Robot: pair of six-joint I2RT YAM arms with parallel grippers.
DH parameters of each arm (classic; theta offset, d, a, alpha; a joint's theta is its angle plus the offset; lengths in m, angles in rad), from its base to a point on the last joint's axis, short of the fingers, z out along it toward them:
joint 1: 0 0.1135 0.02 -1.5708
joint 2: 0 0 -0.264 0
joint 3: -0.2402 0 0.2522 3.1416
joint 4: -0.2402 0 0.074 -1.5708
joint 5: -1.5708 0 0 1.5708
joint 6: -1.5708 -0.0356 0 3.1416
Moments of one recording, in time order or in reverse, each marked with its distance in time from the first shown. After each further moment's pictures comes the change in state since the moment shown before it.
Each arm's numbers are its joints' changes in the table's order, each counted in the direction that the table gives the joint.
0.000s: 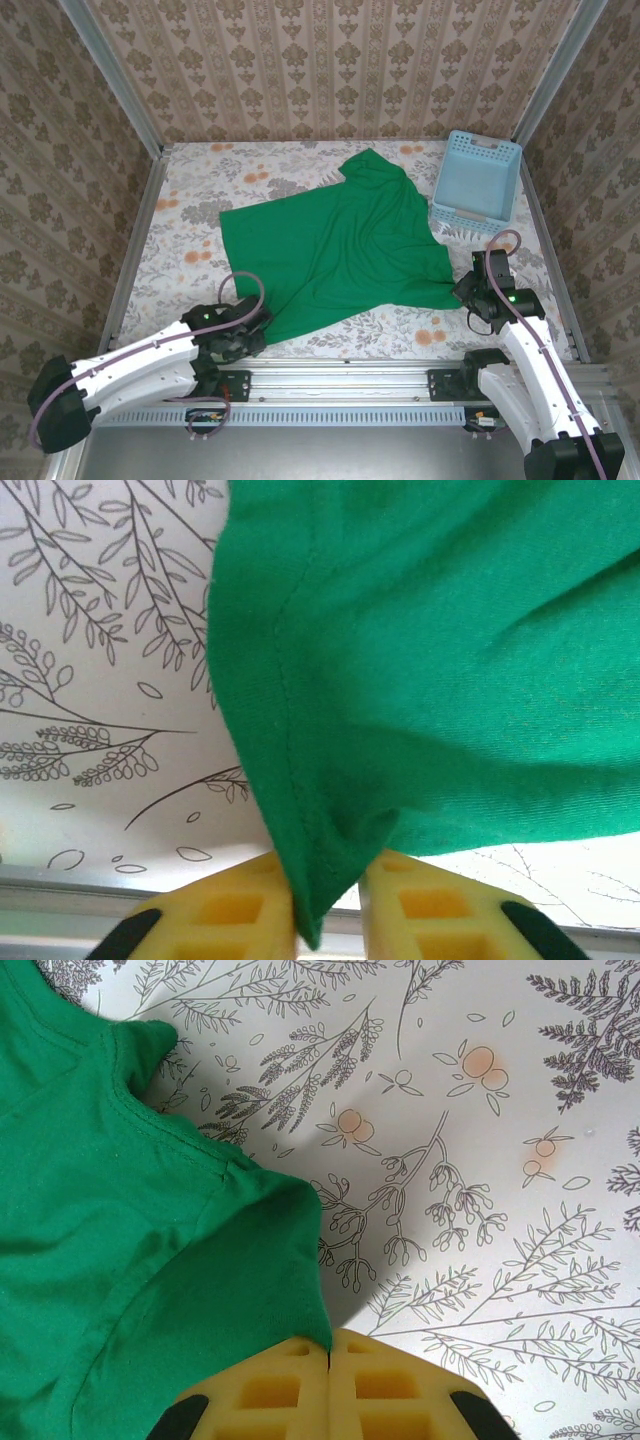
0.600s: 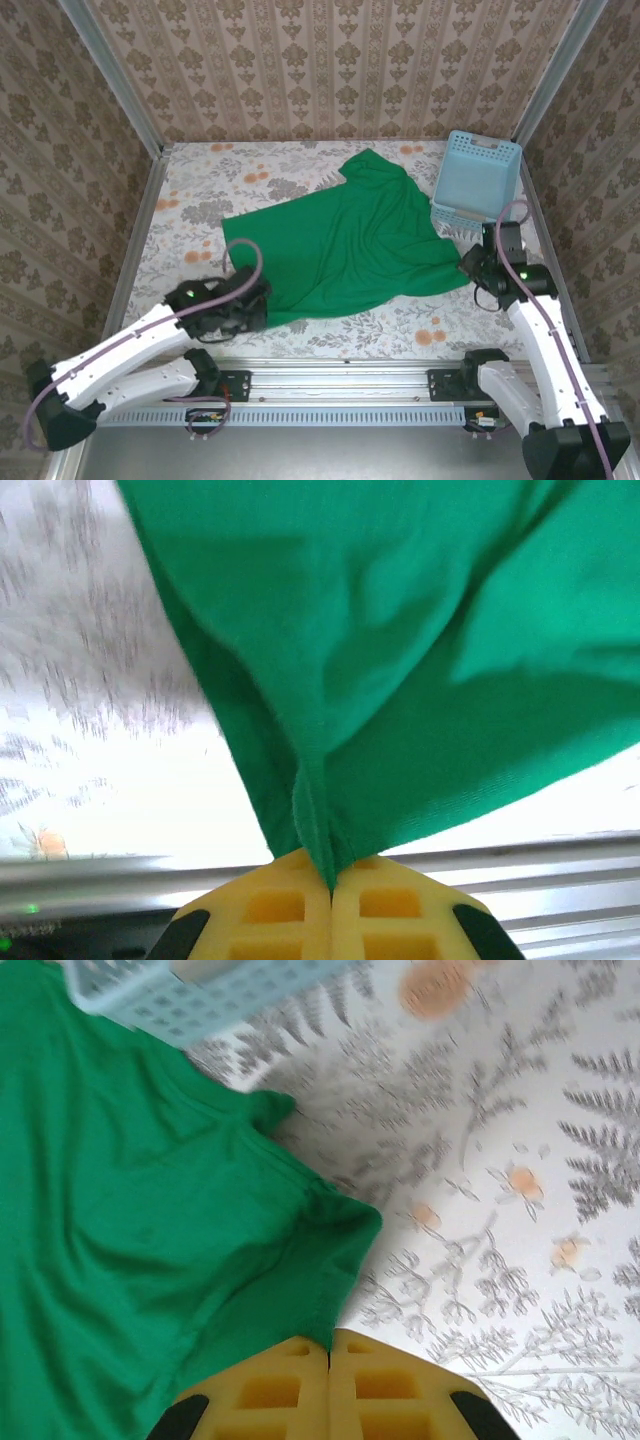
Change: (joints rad) left arm 0.106 0.057 -0.428 -0.201 0.028 -0.289; right arm -0.026 0.150 -0.291 -0.040 -0.004 0.094
